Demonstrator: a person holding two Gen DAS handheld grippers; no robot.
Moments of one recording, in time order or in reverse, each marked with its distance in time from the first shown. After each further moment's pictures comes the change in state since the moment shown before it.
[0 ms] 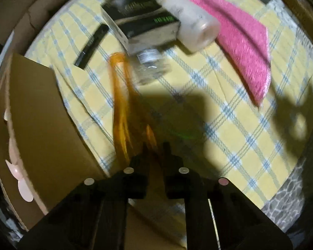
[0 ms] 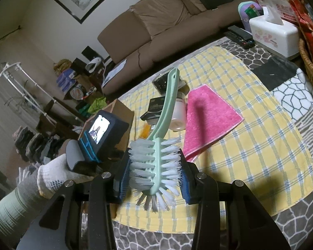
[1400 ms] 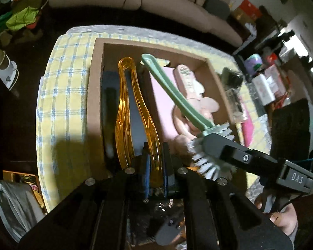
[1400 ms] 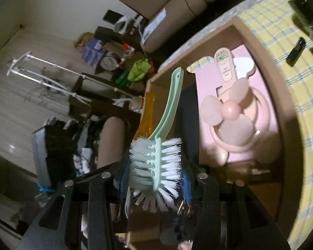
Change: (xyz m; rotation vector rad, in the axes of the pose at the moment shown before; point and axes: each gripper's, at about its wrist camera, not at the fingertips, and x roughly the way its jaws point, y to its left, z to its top) left arm -0.053 0.278 -0.175 -0.570 -0.335 -0.386; right arm 0.267 0.207 -0.019 0.137 0.286 0.289
